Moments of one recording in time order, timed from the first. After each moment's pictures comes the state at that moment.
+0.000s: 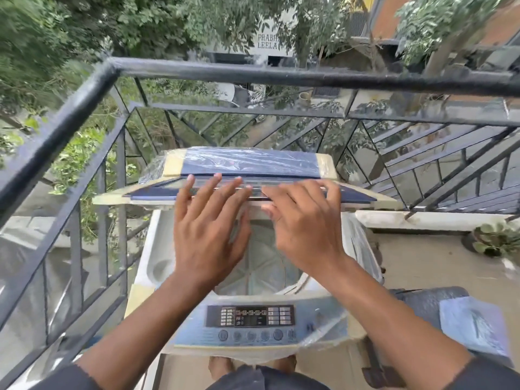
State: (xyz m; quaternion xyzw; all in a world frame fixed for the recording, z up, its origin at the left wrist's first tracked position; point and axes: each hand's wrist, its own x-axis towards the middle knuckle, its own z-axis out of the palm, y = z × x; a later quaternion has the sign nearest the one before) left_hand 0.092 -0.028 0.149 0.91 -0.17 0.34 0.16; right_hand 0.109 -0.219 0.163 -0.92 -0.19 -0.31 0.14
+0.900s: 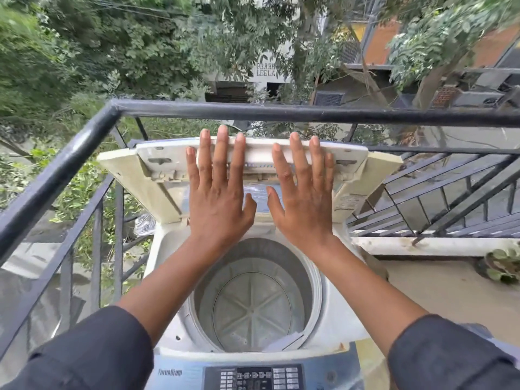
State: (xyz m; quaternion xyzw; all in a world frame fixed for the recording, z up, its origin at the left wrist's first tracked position) left_hand 0.241 -0.040 0.162 0.92 -0.12 0.36 0.07; right_hand 0.246 -0.220 0.153 -0.90 -0.14 -0.41 0.08
